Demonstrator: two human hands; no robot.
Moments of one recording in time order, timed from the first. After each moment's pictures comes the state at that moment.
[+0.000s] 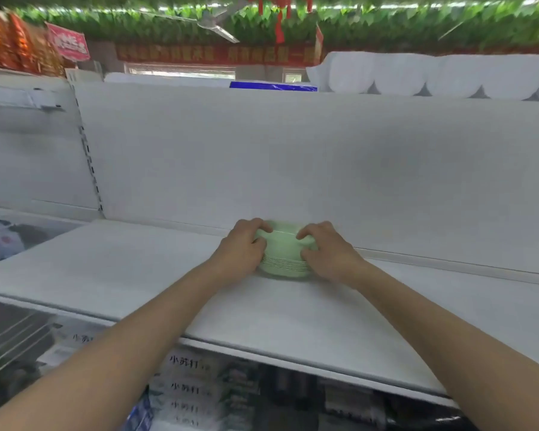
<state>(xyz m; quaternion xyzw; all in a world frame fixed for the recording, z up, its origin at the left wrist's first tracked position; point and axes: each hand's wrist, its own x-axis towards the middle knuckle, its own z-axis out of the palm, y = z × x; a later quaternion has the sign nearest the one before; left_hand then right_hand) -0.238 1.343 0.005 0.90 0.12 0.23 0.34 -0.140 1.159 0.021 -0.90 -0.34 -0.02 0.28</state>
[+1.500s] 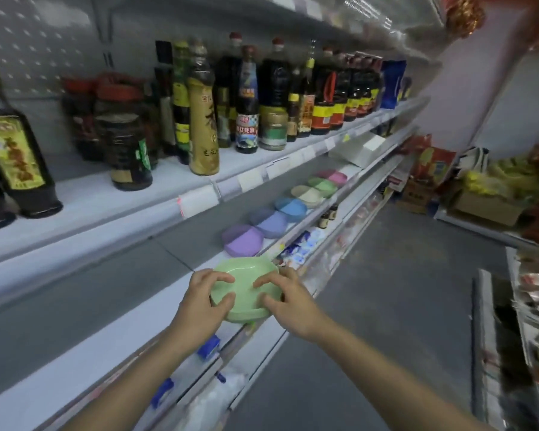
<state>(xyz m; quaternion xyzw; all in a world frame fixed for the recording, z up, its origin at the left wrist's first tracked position) -1.374 1.450 -0.196 0.29 0.82 0.48 0.03 -1.265 1.636 -0.170 -0.12 -0.90 0.41 0.09</state>
